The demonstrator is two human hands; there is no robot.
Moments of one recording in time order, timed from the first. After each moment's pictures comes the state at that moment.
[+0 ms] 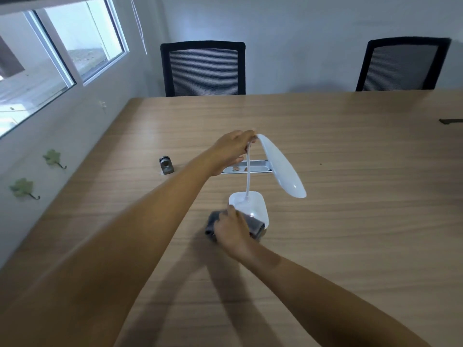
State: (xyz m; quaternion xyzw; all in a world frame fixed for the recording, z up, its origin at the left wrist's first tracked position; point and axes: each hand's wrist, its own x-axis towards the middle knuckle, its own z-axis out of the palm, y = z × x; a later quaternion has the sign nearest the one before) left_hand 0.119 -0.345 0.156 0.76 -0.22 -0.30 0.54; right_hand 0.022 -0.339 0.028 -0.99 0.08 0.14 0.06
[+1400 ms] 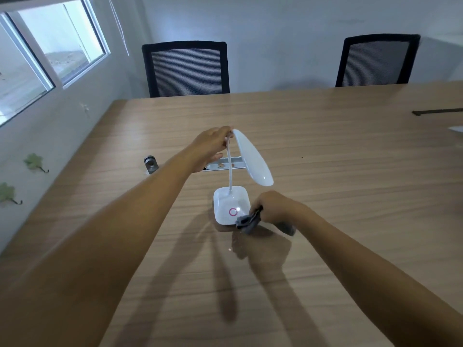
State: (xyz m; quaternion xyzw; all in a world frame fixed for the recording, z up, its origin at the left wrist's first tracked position) left_hand 0.109 -0.345 0.160 0.76 -0.18 -0.29 0.55; right_hand -0.034 -0.456 0.073 -0.96 0.13 0.17 0.20
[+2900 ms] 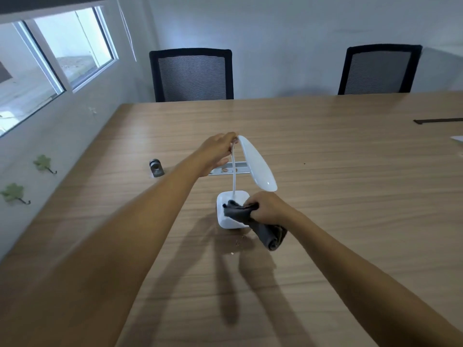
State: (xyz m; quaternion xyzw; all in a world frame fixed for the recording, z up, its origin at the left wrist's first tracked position) left_hand 0.110 -0.347 0.159 0.75 -0.17 -0.30 0.56; right_hand -0.026 -0.443 0.076 -0.94 0.14 0.08 0.30
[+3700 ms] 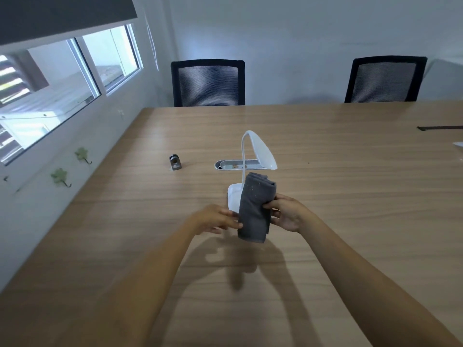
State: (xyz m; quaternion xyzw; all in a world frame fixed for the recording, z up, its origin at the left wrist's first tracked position) left_hand 0.027 -0.240 0.054 0.78 -0.15 -0.46 0.39; right_hand -0.082 -0.428 0.069 -0.55 0.31 0.02 0.78
